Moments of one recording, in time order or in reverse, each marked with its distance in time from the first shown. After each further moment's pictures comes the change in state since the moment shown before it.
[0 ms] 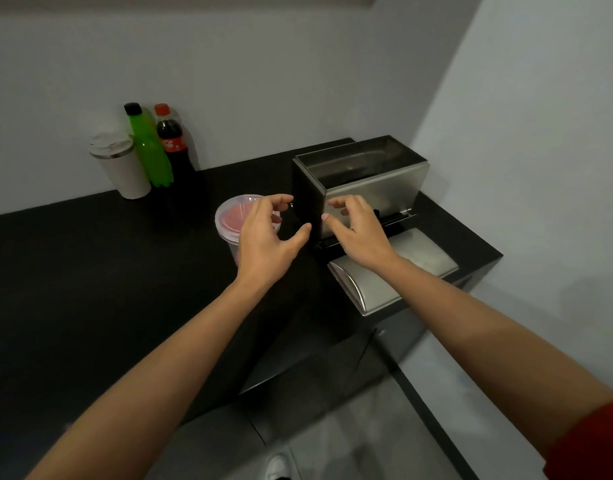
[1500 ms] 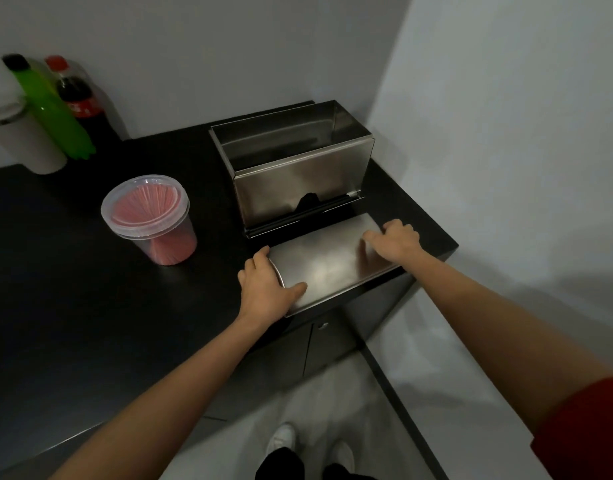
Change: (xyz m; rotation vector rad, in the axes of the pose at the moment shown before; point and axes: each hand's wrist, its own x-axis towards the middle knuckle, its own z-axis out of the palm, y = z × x) left_hand -0.048 0.010 0.151 0.175 -0.368 -0.576; right_hand 0.012 0.184 -0.101 -0.330 -0.254 0.747
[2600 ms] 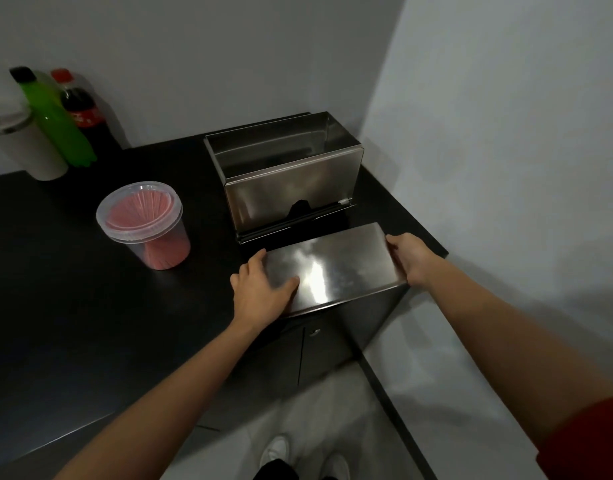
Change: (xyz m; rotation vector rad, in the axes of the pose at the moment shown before) left_hand 0.001 -0.001 0.012 -0.015 0.088 -0.002; right_hand -0.001 0.033 -0.017 0.859 -0.224 0.286
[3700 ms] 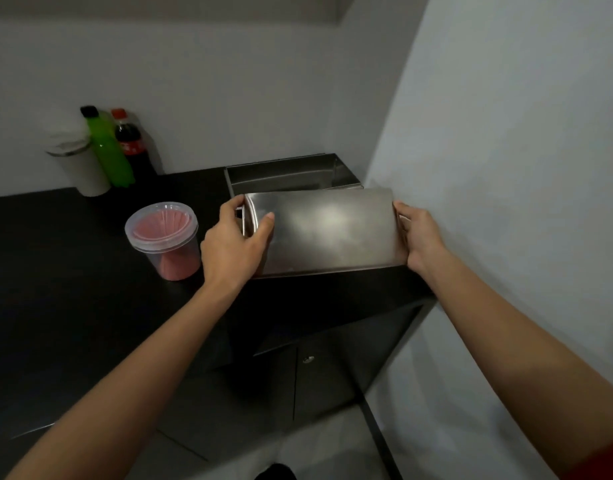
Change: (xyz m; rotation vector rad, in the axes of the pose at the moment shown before) left_hand 0.009 0.070 -0.074 -0.067 0.498 0.275; right_hand -0.038 -0.075 -0.005 0.309 -0.110 -0.367
